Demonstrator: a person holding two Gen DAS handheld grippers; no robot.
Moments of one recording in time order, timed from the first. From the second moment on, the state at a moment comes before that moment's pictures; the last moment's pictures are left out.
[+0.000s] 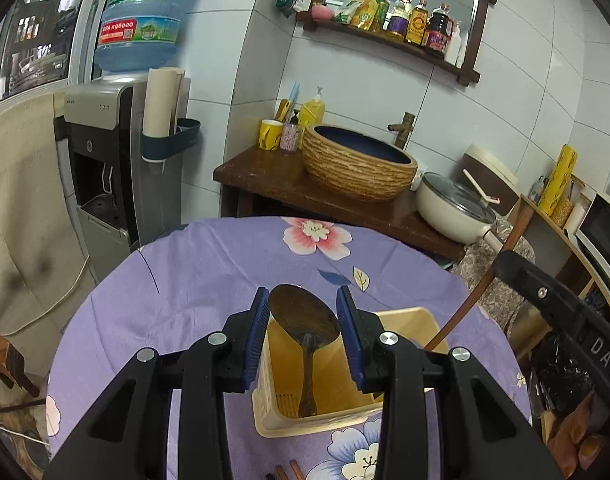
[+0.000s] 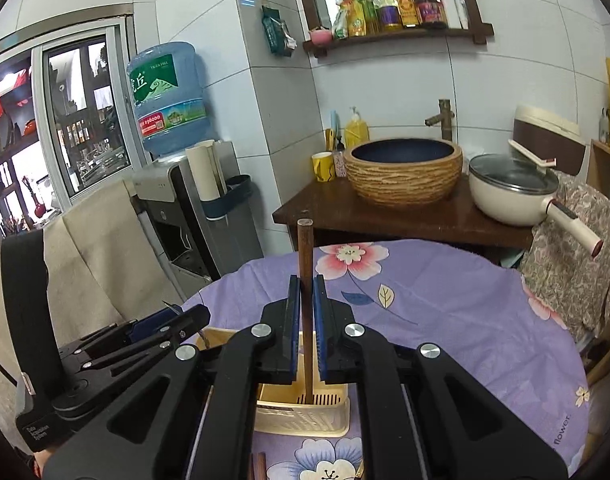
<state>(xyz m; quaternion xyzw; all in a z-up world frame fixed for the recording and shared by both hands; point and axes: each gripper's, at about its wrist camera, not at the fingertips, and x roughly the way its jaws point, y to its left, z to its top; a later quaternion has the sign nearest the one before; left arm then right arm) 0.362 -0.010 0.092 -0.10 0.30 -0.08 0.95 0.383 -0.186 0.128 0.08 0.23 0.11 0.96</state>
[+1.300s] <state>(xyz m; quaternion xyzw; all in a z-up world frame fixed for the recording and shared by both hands) 0.236 0.004 -0.014 -0.06 0.37 -0.06 0.92 0.268 -0.193 -0.005 0.00 0.32 0.12 0.94</state>
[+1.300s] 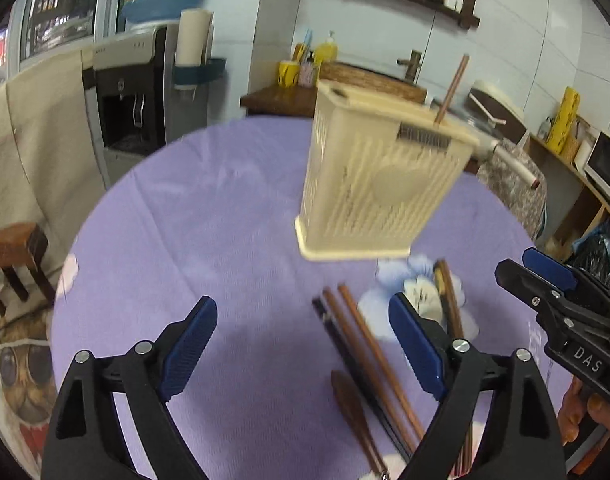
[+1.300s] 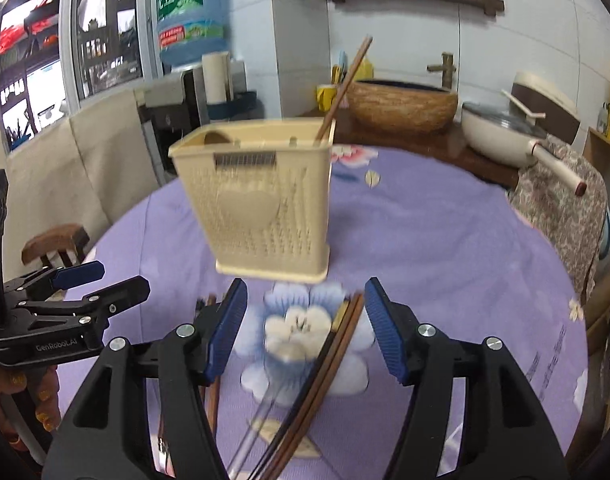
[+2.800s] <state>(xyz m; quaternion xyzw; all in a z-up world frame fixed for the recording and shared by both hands) 0.199 -0.018 -0.067 -0.05 0.44 -0.07 0.89 0.303 -0.204 -0.082 0.01 0.44 0.04 0.90</state>
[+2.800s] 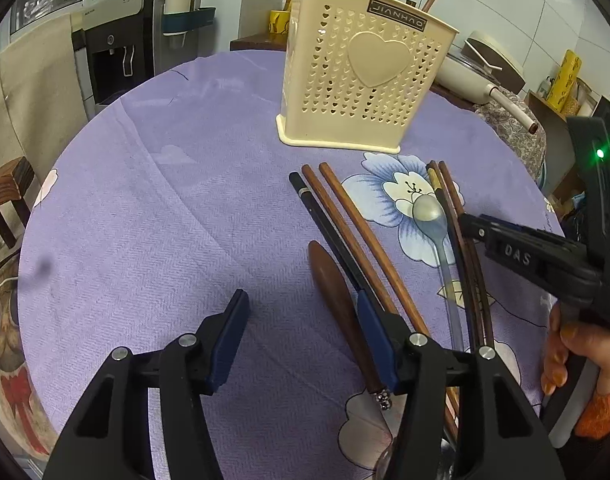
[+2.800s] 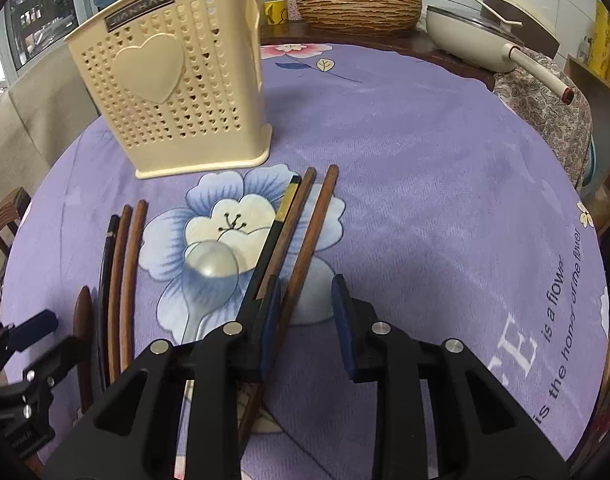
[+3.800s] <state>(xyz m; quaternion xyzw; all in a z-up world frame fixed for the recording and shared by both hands) 0.201 -0.052 -0.068 0.01 0.45 -0.04 0.89 0.353 -0.200 -0.083 0.01 0.44 0.01 0.90</state>
